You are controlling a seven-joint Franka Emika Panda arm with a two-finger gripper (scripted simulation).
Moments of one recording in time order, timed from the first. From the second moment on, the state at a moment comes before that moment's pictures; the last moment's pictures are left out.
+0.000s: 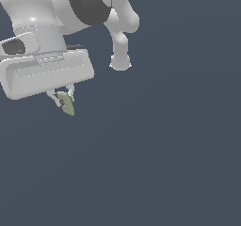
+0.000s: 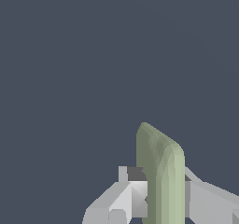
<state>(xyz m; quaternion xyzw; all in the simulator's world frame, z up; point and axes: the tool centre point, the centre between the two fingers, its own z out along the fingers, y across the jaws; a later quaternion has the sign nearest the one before) 0.093 -0.146 0.361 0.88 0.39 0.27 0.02</state>
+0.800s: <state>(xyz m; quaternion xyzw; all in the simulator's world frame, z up) 0.099 -0.222 0.483 0.82 0.43 0.37 0.02</state>
